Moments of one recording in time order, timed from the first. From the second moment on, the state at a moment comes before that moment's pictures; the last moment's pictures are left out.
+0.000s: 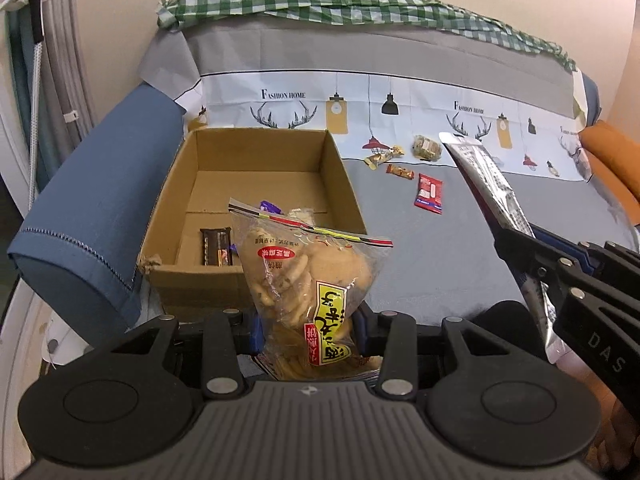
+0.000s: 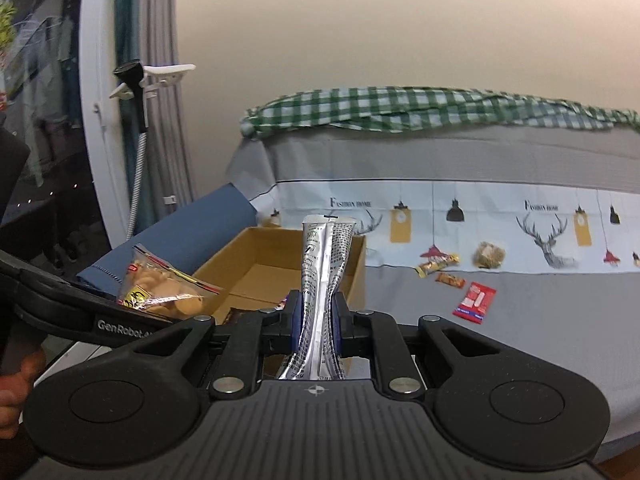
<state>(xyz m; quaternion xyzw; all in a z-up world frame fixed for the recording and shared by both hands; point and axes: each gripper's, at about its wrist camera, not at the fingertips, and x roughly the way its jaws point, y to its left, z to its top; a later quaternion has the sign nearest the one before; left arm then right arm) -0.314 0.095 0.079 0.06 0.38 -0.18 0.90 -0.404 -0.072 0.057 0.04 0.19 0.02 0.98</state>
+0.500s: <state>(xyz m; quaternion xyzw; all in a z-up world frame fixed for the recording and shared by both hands) -0.321 0.105 0.082 0.04 0.37 -0.19 0.91 -0.410 -0.057 0.063 0.02 0.19 0.02 0.98</state>
